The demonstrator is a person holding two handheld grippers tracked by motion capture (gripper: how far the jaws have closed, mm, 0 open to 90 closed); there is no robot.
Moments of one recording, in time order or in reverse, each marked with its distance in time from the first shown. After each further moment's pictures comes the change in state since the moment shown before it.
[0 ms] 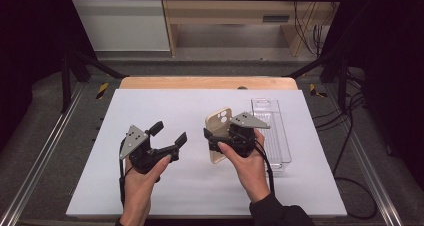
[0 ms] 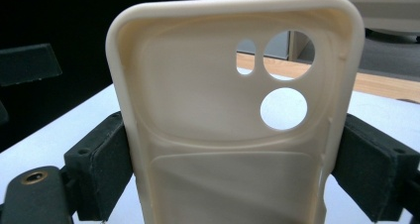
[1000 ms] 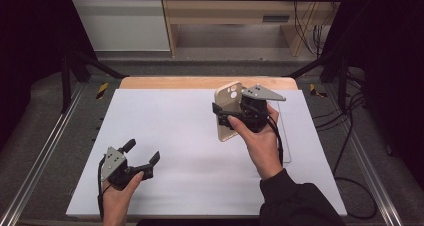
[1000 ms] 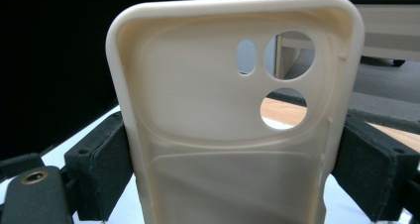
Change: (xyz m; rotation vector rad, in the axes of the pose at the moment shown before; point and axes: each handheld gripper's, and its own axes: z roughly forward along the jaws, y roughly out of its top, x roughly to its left) left arm 0.065 -0.070 -0.045 0.026 0.113 0.088; right arm -0.023 0.067 -0.014 -0.045 -0.028 -0.016
